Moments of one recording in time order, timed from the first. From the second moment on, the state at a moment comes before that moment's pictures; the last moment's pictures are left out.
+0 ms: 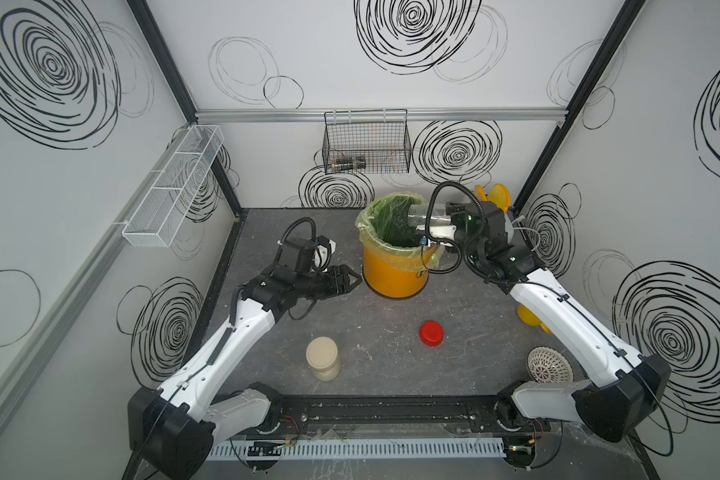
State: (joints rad) left arm -0.39 1.15 1.02 -0.59 0.51 -0.63; right arm 0.50 1.31 1.32 -0.39 0.34 -1.53
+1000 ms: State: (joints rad) left arm -0.42 1.16 0.92 -0.56 0.54 -0.60; right arm 0.44 1.43 1.23 0.12 0.15 -2.08
